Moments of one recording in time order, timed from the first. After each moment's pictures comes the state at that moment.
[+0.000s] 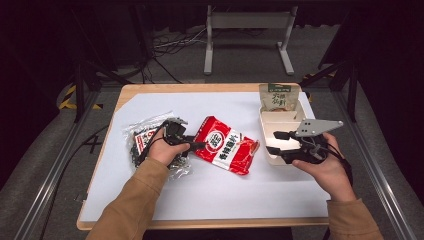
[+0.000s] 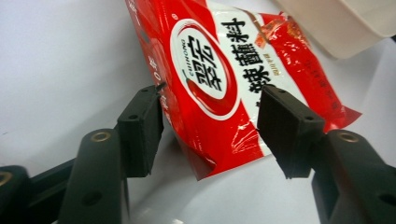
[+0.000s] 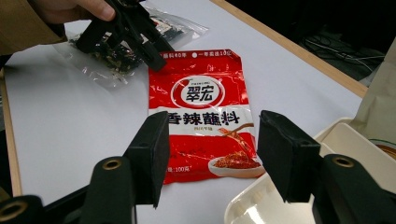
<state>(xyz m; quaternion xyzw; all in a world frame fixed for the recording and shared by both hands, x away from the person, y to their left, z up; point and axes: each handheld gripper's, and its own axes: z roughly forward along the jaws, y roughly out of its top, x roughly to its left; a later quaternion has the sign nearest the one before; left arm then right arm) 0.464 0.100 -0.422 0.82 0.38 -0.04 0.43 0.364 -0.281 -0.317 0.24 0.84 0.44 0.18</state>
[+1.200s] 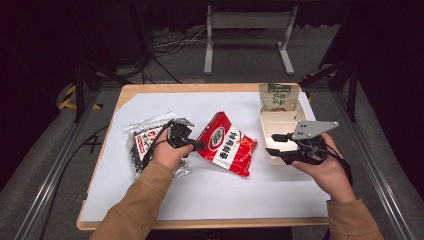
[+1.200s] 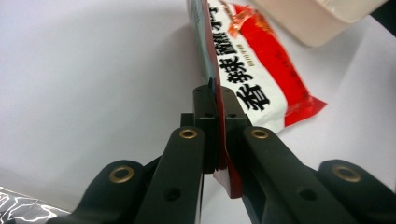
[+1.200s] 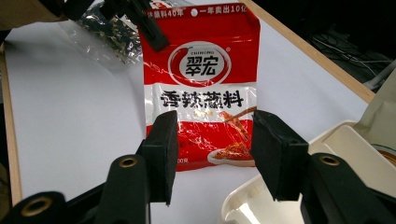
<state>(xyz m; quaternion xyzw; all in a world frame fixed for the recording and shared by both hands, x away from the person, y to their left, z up) 0.439 0.085 -0.388 0.84 0.34 -0.02 0.42 0.364 -0.278 -0.316 0.20 0.87 0.41 0.19</state>
